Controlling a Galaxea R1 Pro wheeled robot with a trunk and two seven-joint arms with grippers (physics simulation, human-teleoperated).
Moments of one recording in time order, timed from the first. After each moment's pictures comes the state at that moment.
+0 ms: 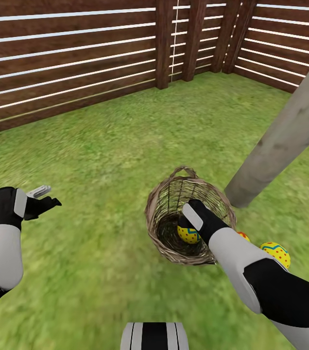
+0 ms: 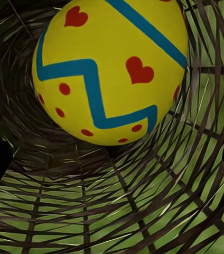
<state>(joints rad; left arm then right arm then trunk) -1.14 0.24 0.56 -0.71 -0.04 1.02 0.01 -1.14 0.14 0.31 -0.41 -0.63 0.78 -0.62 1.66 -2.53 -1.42</state>
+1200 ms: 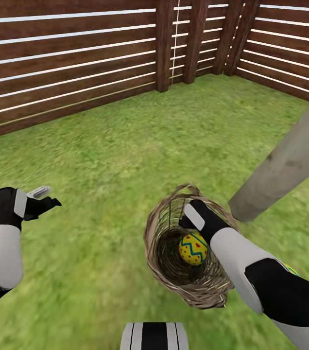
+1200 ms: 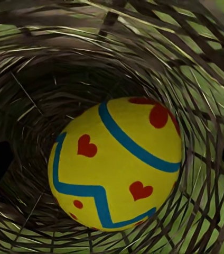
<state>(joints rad) -1.14 0.24 0.57 -0.71 -0.04 1.01 0.02 -1.14 0.13 0.31 -0.41 -0.65 0.78 -0.63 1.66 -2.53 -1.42</state>
